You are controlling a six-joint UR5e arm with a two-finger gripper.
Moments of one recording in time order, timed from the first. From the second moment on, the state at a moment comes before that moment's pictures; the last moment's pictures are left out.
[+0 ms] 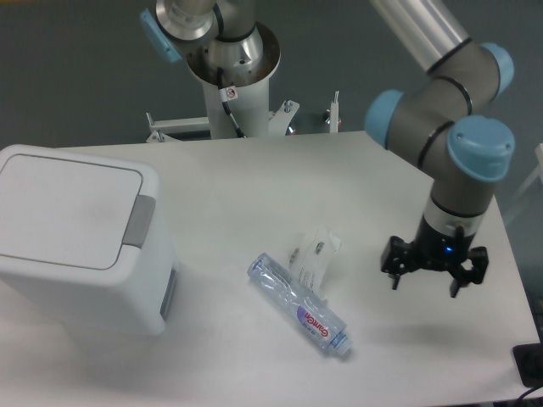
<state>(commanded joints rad) 2.61 -2.02 -1.36 -1.17 1.34 0.70</state>
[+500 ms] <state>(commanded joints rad) 2.44 -1.93 -1.35 -1.23 1.27 0.42</state>
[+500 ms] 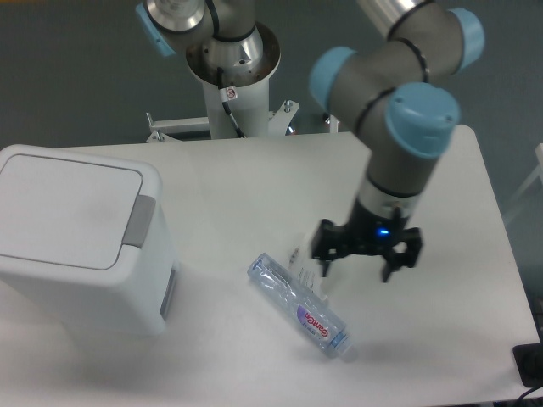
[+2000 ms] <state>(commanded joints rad) 2.27 -1.73 -1.49 -1.24 1.21 0.24</state>
